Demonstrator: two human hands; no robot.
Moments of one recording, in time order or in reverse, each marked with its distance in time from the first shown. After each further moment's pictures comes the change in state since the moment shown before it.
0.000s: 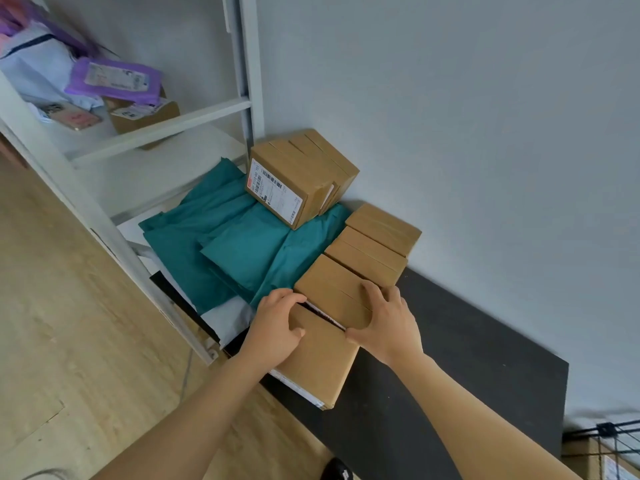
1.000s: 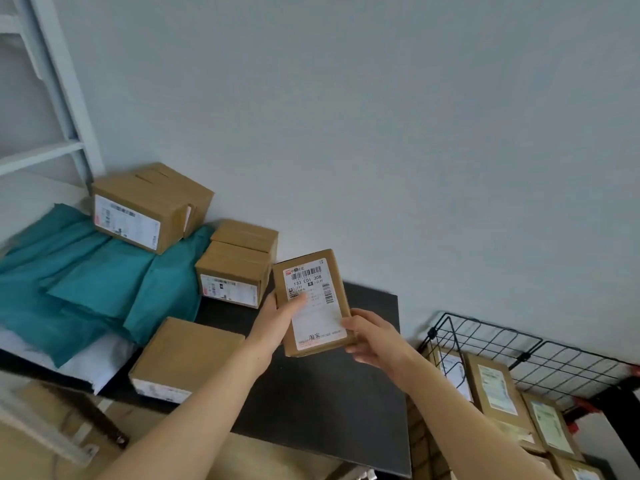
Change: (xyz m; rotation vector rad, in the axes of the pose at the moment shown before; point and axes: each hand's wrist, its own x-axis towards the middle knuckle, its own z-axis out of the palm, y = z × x) left_hand -0.065 0.156 0.050 -0.963 -0.460 -0.062; right_hand -0.180 0.089 -0.075 1.001 0.064 0.495
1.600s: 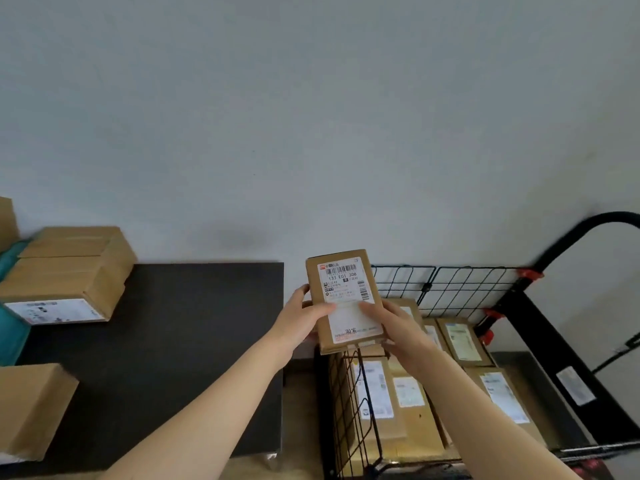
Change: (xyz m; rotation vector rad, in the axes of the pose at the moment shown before) left_hand 0.019 -0.068 0.280 0.250 -0.314 -0.108; right_hand -0.028 0.145 -0.246 0.382 0.269 0.058
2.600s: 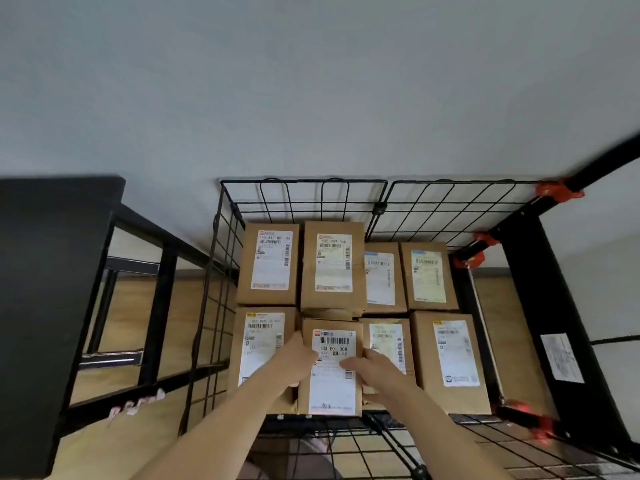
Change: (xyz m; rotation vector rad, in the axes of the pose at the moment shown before) left_hand 0.166 -0.189 0.246 0.531 -0.044 -0.726; right_hand 0.144 0.189 -0.231 -0.100 -0.205 0.709
